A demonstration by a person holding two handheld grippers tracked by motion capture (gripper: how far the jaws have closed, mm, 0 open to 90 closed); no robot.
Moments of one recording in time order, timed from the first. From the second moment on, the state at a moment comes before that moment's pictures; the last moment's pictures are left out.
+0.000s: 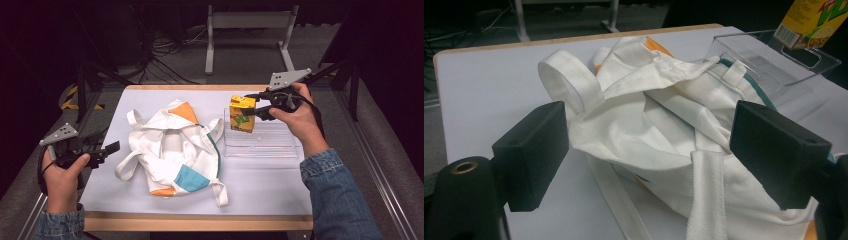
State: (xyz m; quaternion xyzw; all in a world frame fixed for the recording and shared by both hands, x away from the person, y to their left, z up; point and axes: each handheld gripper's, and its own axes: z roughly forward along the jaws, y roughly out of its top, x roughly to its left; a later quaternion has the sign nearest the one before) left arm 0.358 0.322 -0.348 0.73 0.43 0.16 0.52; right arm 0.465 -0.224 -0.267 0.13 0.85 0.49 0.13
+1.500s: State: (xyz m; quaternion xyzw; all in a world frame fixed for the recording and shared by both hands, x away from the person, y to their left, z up) left arm 0.360 0.321 -0.350 0.73 0.43 0.15 0.51; right arm 0.472 -0.220 -0.345 0.12 0.87 0.47 0.09
